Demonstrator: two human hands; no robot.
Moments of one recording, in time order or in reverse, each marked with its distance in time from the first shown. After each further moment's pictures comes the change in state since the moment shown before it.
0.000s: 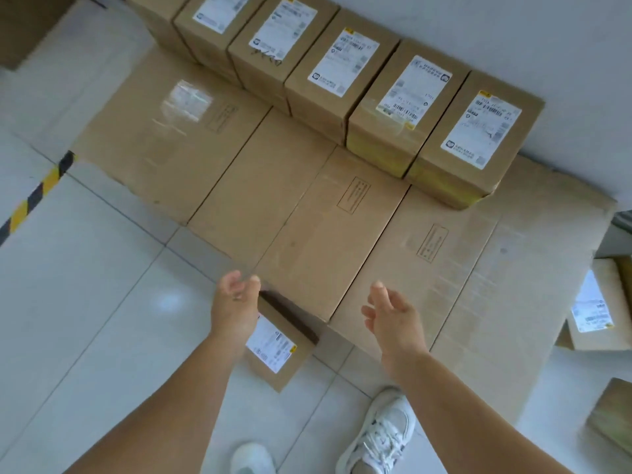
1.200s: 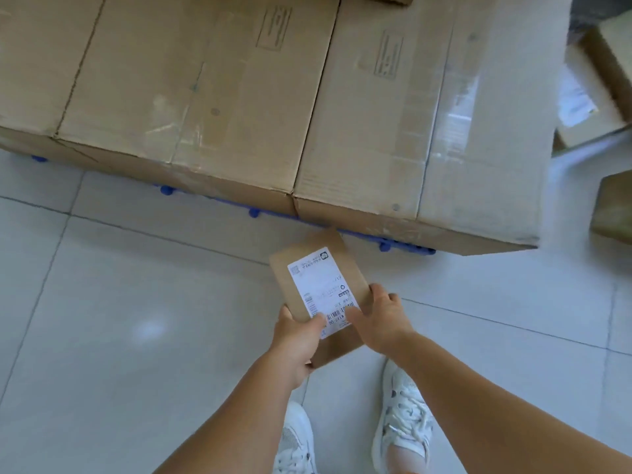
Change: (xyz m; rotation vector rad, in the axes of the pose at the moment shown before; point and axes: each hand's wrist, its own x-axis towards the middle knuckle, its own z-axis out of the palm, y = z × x) left_hand -0.035 -0.240 0.081 0.195 -0.503 -0.356; right_hand 0.018 0.271 -0.007 -0.590 0.009 0.074
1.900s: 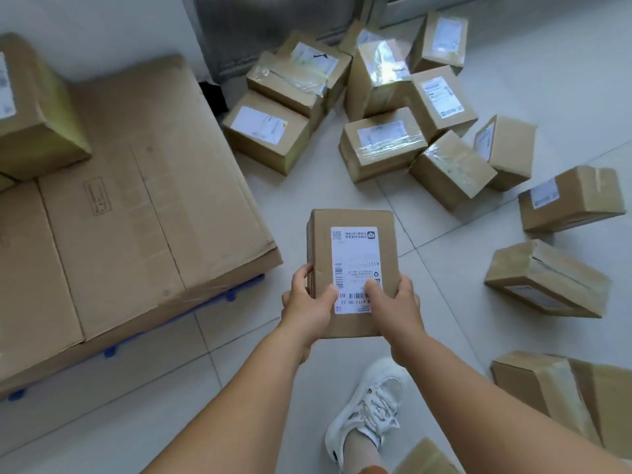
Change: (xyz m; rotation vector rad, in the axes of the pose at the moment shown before) left_hand -0.157 0.004 0.253 0.723 -0.371 0.441; right_hand -0.136 0.194 -0.168 1.094 0.587 0.348
